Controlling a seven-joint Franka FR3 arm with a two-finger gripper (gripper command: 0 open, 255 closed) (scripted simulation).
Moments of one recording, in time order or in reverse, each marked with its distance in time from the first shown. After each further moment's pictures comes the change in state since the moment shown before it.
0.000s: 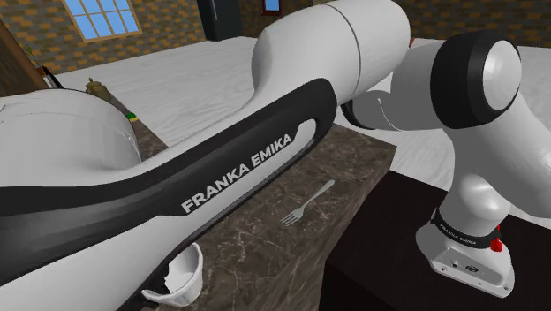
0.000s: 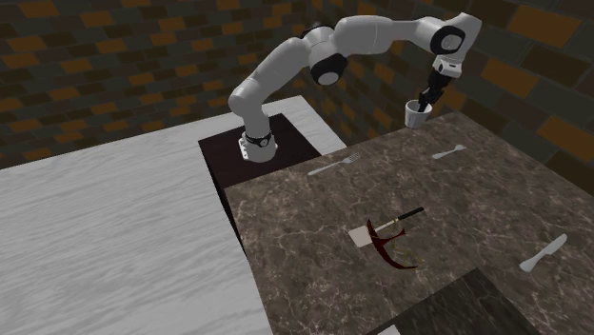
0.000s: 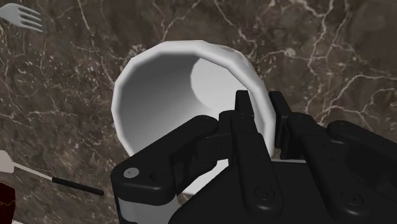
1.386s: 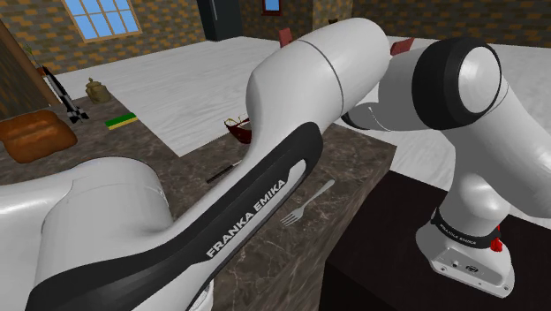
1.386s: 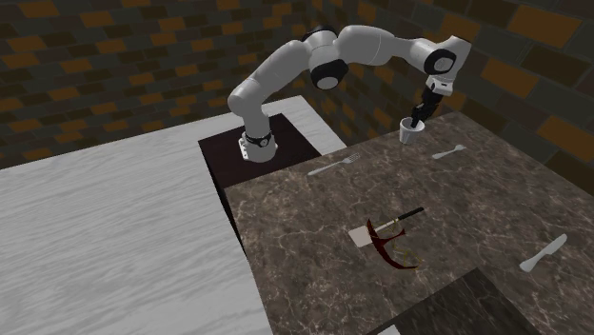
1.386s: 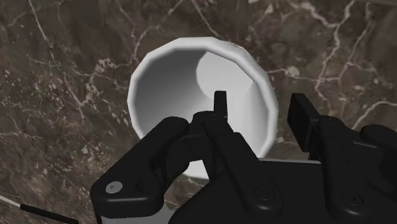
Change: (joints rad) arm -0.039 0.027 -0.009 -0.150 -0.018 0.156 0.041
